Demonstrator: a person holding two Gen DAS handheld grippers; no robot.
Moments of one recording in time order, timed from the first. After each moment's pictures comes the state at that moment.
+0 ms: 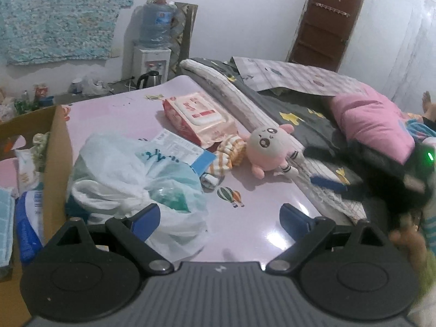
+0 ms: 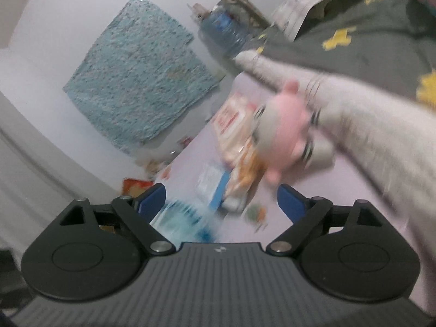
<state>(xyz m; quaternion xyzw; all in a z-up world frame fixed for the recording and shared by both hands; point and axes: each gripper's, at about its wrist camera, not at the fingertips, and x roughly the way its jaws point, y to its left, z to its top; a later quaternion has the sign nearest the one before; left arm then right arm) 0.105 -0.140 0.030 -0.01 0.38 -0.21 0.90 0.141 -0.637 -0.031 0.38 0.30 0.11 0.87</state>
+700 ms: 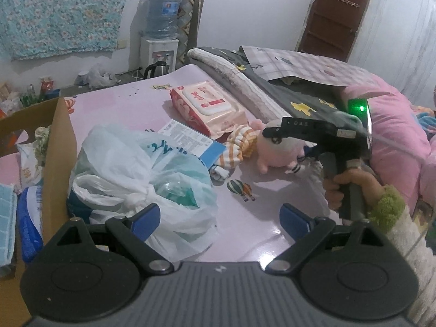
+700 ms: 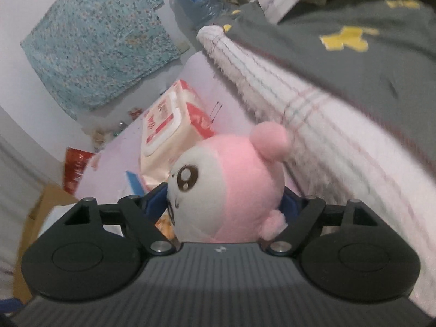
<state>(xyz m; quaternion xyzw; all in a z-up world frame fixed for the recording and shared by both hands) 0.118 -0.144 0.021 0.00 0.40 -0.19 0.90 0.284 -0.645 -0.096 0.29 0.39 0.07 0.87</state>
